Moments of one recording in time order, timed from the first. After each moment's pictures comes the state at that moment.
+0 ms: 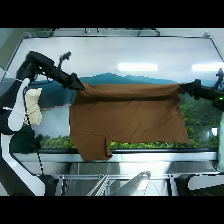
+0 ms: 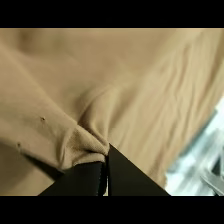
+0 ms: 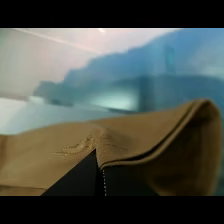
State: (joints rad) left arm 0.02 -2.00 1.81 -2.38 1.56 2.02; right arm -0.54 -1.69 1.10 -0.26 1.05 0.67
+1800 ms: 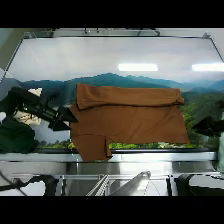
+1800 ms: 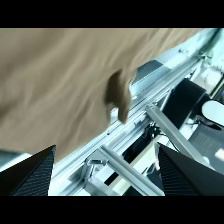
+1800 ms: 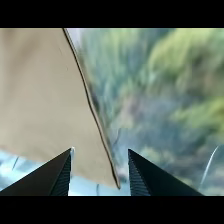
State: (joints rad) left arm 0.18 -1.43 0.87 -2.36 1.58 1.89; right arm -0.81 -1.51 0.90 -1.03 1.44 0.88
